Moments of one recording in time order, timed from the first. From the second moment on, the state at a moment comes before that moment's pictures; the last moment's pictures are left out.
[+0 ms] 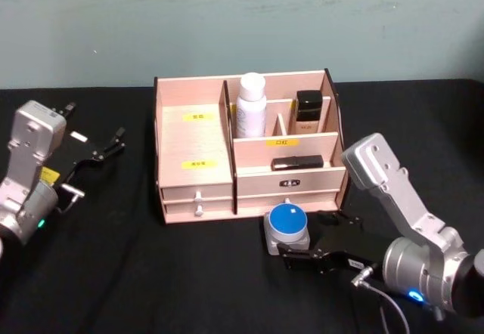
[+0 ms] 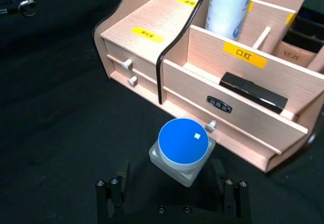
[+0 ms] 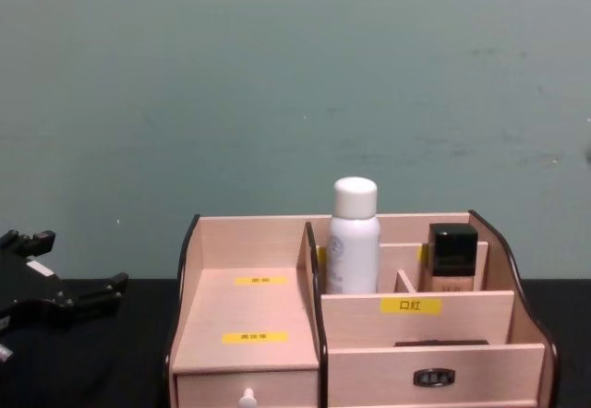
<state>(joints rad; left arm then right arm) -0.20 0.60 0.45 -1.41 -0.25 -0.12 0.03 -0.07 0.54 -0.38 -1.99 0.36 0.67 0.22</state>
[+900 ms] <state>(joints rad) -0.20 0.60 0.45 -1.41 -0.25 -0.12 0.03 0.02 0.47 -0.43 -1.88 0.23 0.67 0.23</state>
